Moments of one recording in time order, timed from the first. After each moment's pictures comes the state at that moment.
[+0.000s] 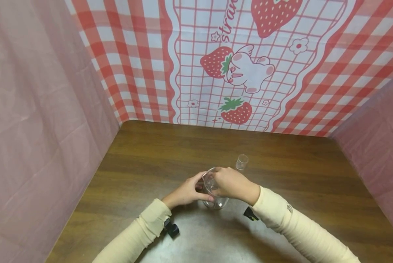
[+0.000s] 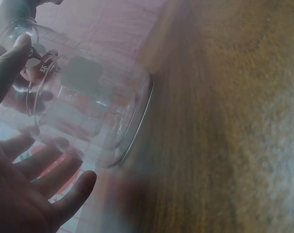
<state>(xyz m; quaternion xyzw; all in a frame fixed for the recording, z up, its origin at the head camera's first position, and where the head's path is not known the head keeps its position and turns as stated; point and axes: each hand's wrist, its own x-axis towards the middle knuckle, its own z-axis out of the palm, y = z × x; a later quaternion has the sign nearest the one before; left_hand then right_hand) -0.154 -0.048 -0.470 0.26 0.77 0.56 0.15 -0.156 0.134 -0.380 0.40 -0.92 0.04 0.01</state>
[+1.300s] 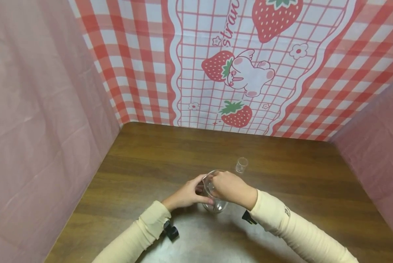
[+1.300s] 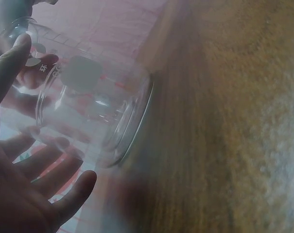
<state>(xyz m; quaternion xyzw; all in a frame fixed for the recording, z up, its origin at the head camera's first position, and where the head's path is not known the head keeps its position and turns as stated) -0.154 -0.047 -0.472 0.27 0.76 0.57 0.15 -0.152 0.129 -0.383 0.42 -0.90 -0.02 0.06</state>
